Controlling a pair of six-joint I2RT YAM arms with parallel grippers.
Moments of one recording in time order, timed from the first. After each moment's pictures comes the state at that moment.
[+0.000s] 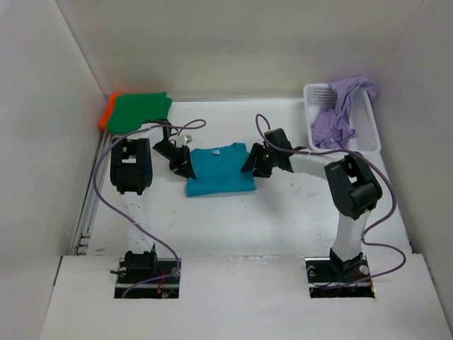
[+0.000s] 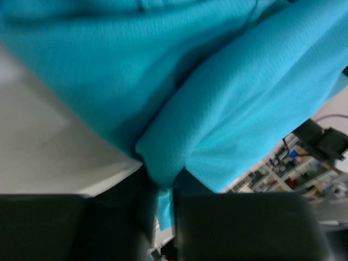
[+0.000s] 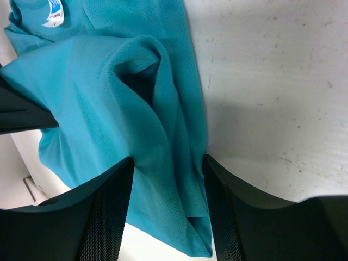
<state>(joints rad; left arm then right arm) -0.06 2.22 1.59 -1.01 0.65 -0.05 0.47 1.91 1.15 -0.11 -0.30 0.78</state>
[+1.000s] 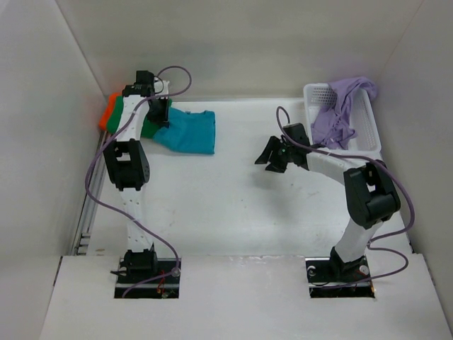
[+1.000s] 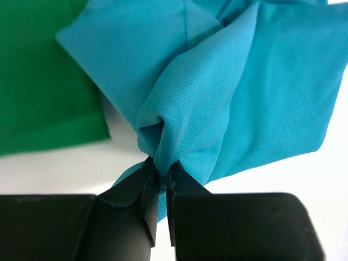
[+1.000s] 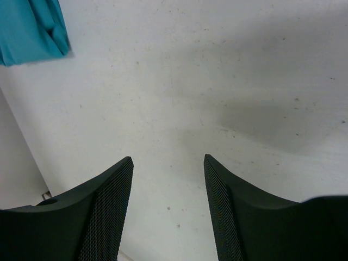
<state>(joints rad) 0.02 2.31 2.22 -0.99 0.25 0.10 0.37 1.77 1.09 -0.17 -0.29 0.79</state>
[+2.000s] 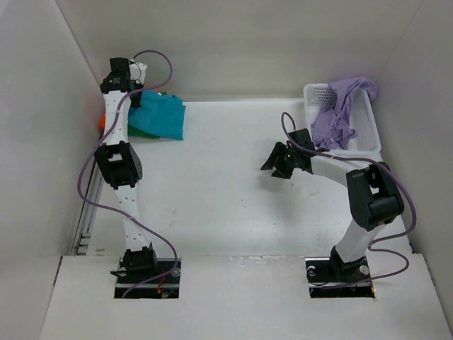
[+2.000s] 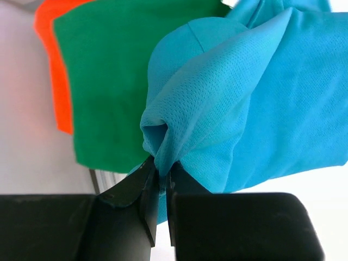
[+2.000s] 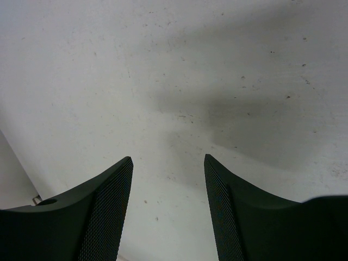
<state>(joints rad) 0.13 2.41 2.52 -0.92 0.01 0.35 0.32 1.73 1.01 -0.18 -0.29 0.78</state>
